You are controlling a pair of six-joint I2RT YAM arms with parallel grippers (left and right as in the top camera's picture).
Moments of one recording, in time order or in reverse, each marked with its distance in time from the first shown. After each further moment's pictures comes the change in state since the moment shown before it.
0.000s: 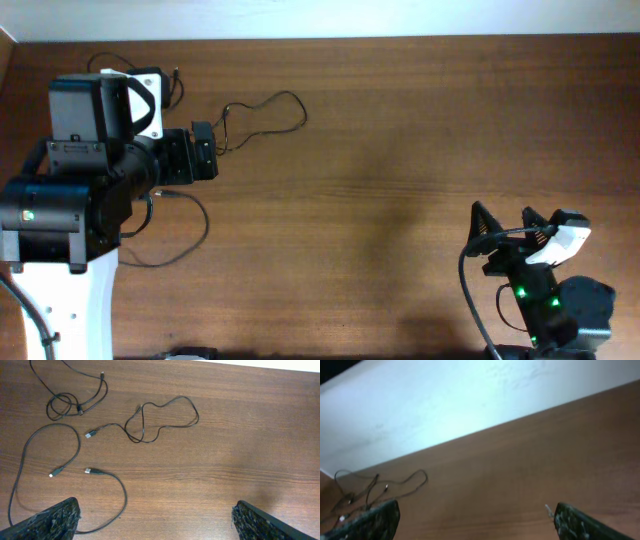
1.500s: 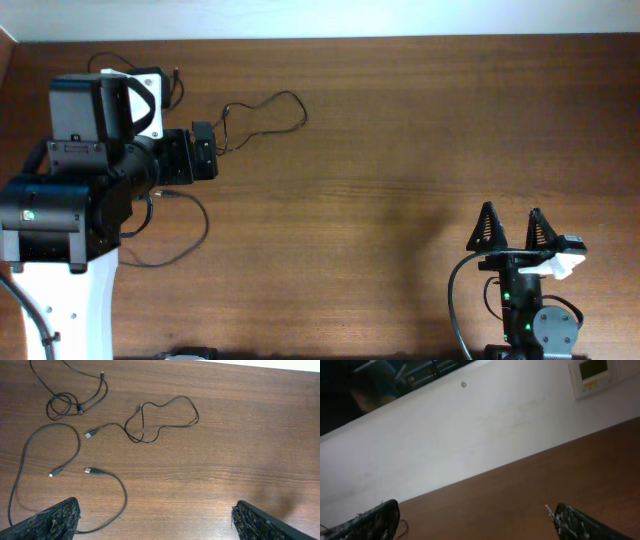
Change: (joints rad) left arm 0.000 0.000 -0.001 0.000 0.000 0.000; right arm 0.000 -0.239 -0.392 0.437 0.160 0.044
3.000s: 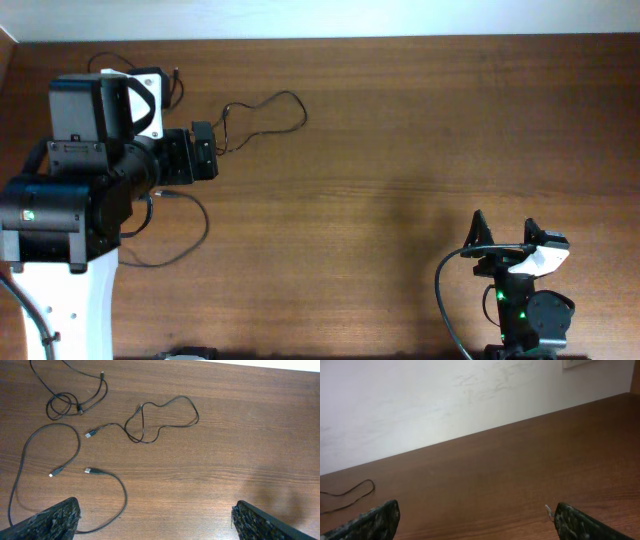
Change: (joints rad) left arm 0.000 0.000 0.000 0.000 0.000 0.000; right arm 0.000 0.000 0.000 -0.189 0.023 -0.143
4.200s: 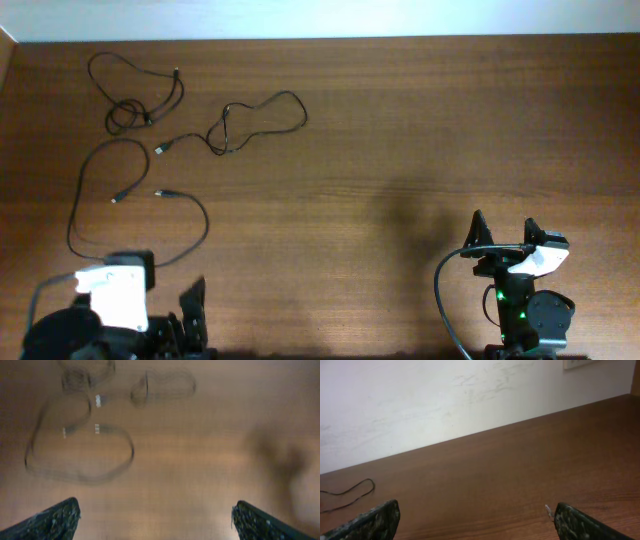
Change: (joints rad) left arm 0.000 -0.702 -0.410 -0.167 -0.004 0.035; right arm 0.000 -0.001 0.000 0.000 -0.003 -0.006
